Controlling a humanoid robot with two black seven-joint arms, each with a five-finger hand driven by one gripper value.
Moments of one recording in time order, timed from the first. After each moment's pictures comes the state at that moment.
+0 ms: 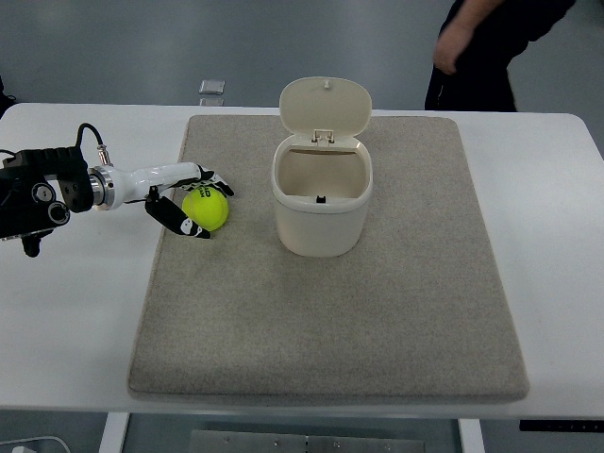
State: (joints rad) left arm -1.25 0.72 0.30 -1.25 0.77 0.01 -0.17; right arm 0.04 0.00 -0.03 0.23 0.03 -0.15 0.36
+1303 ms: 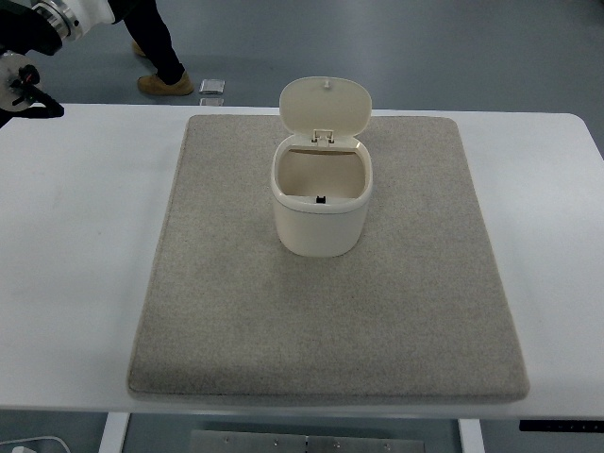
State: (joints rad) left arm -1.22 0.63 -0.43 -1.05 0.09 -0.12 -0.25; right arm 0.04 0.00 -0.03 0.23 0.03 -0.15 0.36
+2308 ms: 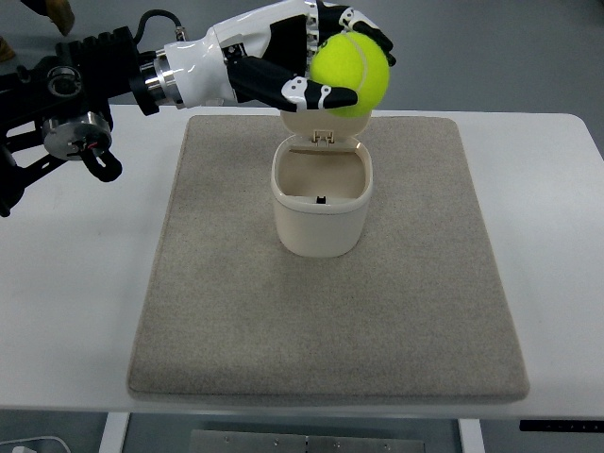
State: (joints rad) left arm -1.23 0.61 -0.27 -1.40 0.42 -0.38 -0.32; right arm 0.04 0.00 -0.03 0.23 0.03 -0.15 0.36
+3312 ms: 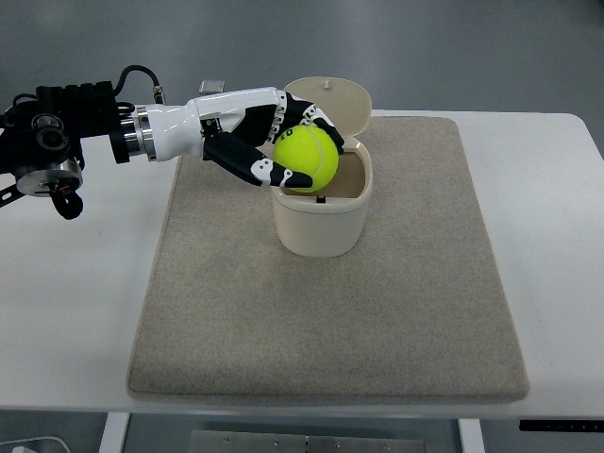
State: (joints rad) left arm -1.23 0.73 -0.11 -1.44 0.49 -0.31 -0.32; right arm 0.04 0.00 -0.03 0.23 0.03 -0.15 0.36
